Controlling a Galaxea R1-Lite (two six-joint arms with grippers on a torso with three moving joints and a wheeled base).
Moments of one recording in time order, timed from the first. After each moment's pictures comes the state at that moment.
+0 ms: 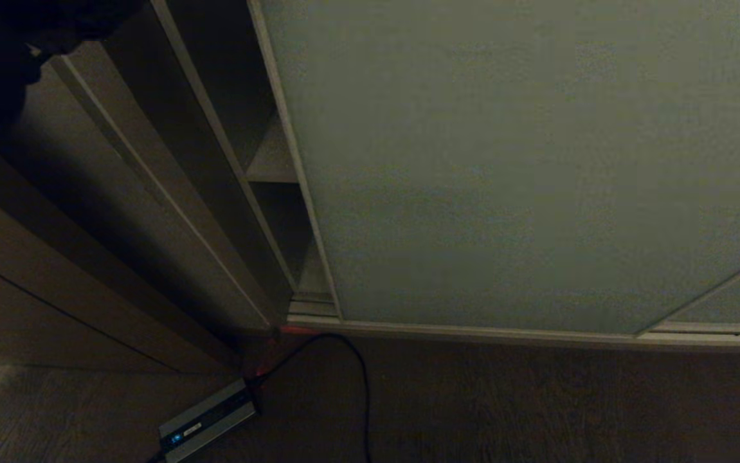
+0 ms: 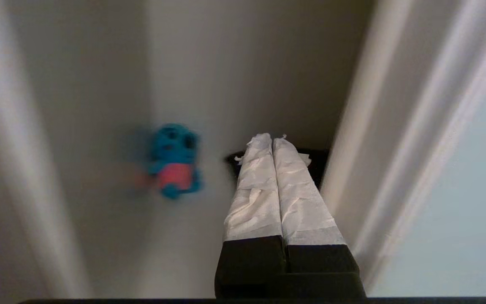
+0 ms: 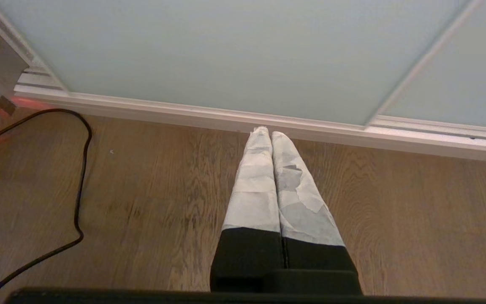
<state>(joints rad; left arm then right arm) -0.48 1.68 -1.69 -0.61 0.18 0.09 0.00 0.00 0.00 0.01 0.00 -0.01</state>
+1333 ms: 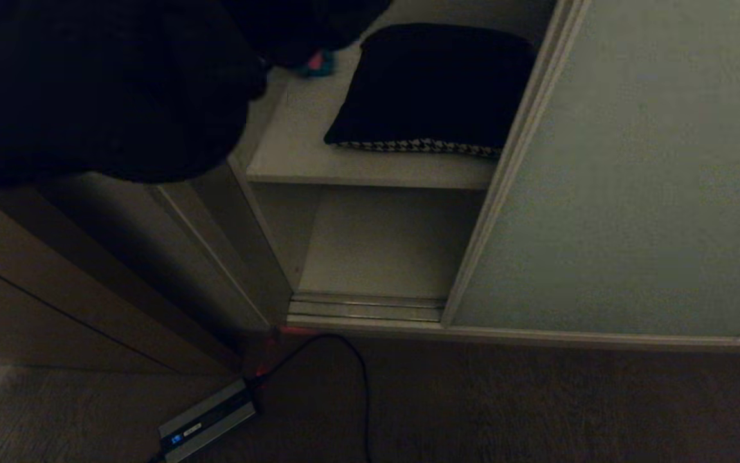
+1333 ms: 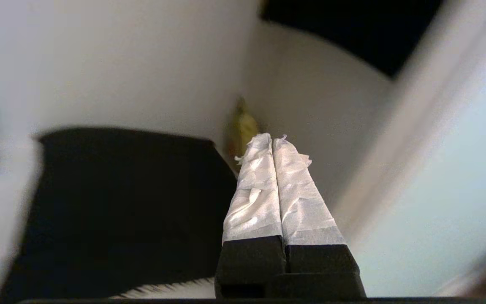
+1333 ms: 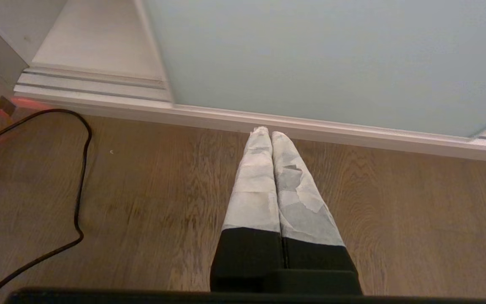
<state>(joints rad) -0.89 1.86 -1.92 -0.56 0.25 0.04 0.00 0.00 0.00 0.01 0.00 -0.01</state>
